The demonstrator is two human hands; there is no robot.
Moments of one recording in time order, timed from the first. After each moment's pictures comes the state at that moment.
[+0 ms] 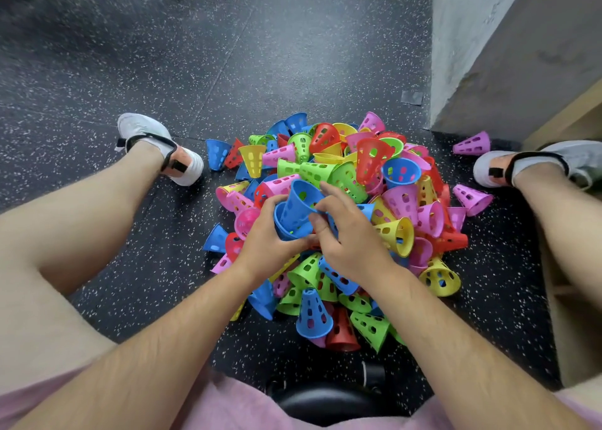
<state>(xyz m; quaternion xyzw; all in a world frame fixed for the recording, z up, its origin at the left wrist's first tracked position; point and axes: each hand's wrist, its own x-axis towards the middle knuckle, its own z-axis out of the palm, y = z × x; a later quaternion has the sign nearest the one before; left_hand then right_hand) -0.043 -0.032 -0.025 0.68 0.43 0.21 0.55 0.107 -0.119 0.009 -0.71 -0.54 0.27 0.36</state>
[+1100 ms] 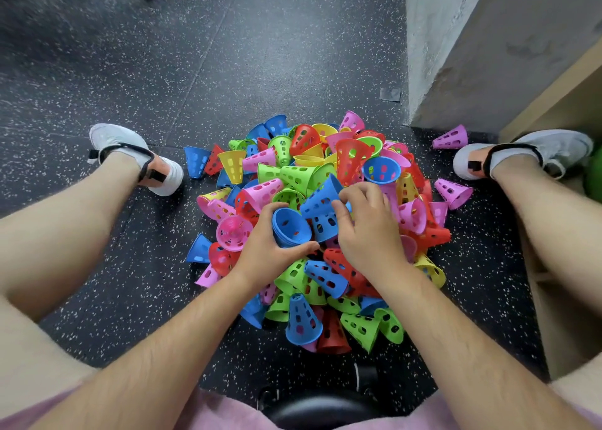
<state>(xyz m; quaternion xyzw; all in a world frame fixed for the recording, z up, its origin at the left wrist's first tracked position) -0.024 -0.037 -0.029 0.71 0.41 0.18 0.54 0.146 -0.127 0.000 -0.82 -0.47 0.10 0.31</state>
